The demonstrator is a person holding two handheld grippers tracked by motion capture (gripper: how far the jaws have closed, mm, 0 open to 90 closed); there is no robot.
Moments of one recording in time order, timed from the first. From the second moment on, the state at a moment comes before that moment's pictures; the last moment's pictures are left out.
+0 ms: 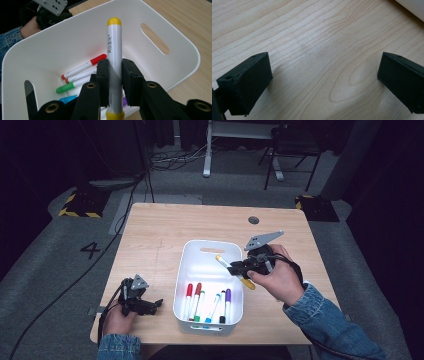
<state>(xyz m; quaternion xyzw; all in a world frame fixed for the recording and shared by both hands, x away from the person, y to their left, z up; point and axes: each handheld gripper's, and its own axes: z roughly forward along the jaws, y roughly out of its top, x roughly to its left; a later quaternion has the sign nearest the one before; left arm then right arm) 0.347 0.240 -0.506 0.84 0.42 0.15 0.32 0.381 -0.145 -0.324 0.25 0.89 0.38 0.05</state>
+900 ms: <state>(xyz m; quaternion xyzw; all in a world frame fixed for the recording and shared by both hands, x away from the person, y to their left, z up) 0.348 0.240 -0.506 0.83 0.43 0.14 0.32 0.378 -0.105 -0.341 0.22 0.90 0.37 0.04</state>
